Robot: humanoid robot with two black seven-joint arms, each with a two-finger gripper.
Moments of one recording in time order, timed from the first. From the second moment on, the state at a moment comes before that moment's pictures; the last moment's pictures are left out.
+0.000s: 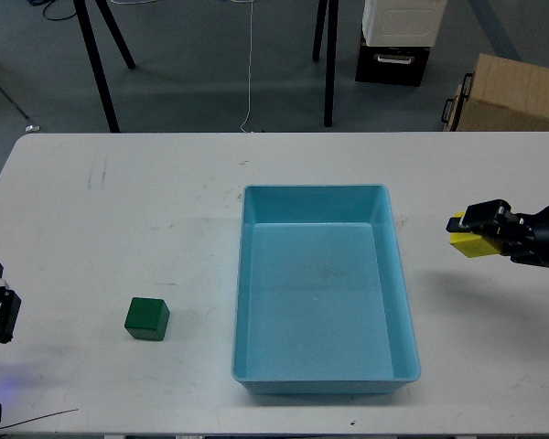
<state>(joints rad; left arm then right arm) 0.49 0.32 -1.48 -1.66 -0.41 -0.49 -0.19 1.06 -1.10 0.27 1.70 -0.42 0.43 -0.27</state>
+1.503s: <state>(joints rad) 0.49 0.30 -1.49 -1.66 -0.40 -0.49 -0.19 1.05 -0.74 0.48 1.16 0.13 0.46 -0.27</state>
